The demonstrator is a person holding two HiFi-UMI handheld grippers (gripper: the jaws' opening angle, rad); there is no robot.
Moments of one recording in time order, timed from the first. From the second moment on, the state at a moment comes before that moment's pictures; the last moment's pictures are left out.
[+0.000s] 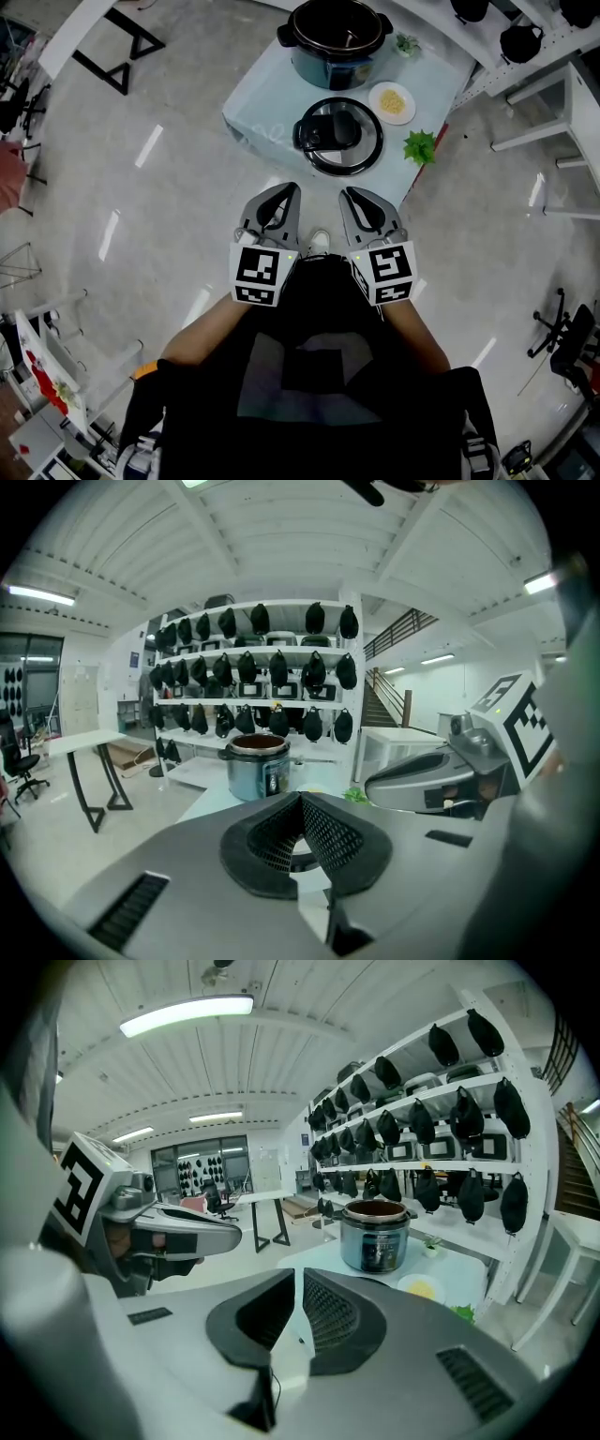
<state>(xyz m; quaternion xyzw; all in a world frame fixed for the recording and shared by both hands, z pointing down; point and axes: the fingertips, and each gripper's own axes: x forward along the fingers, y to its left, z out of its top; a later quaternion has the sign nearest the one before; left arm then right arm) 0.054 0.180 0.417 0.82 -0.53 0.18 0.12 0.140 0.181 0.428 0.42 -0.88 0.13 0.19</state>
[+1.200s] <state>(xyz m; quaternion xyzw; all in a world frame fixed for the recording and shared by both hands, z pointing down) 0.043 0.193 0.410 0.82 -0.53 0.17 0.11 0.128 0.192 0.424 0.42 -0.88 0.13 0.20</state>
